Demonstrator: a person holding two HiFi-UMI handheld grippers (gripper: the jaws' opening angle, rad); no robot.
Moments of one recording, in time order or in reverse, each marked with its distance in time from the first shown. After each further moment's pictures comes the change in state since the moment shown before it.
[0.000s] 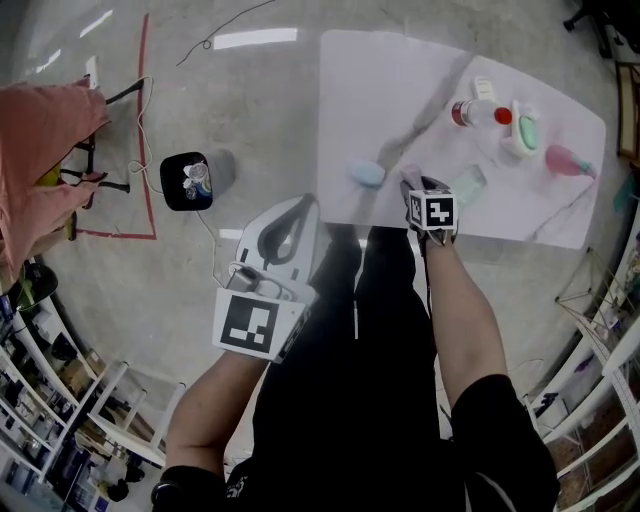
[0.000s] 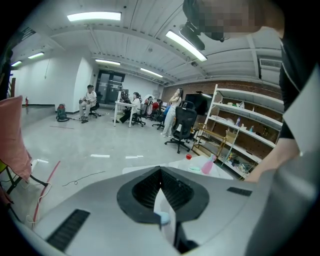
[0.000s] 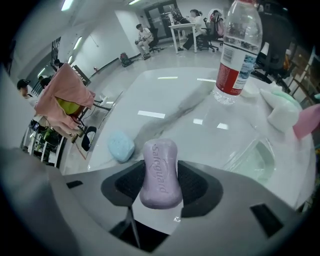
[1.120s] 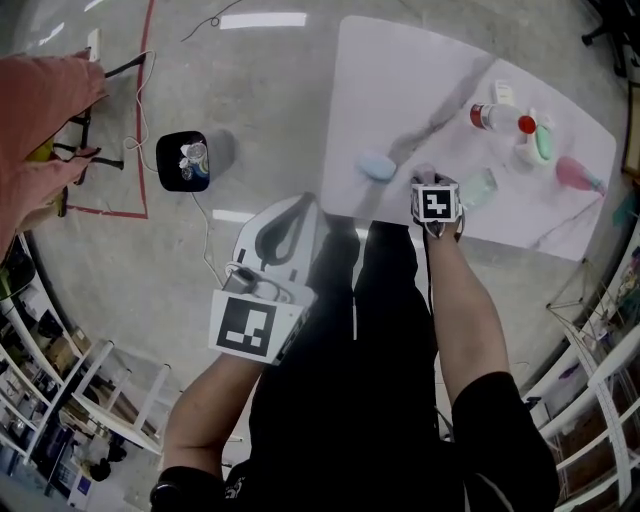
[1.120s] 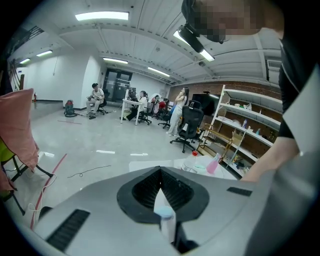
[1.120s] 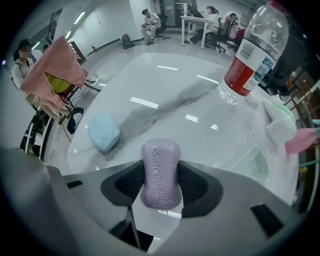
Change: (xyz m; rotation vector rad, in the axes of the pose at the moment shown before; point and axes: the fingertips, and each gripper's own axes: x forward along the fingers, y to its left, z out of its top) left arm -0.010 0.022 -0.025 -0.064 0.022 0.058; right arm 0.021 -0.013 -0.007 -0.112 0.119 -0.146
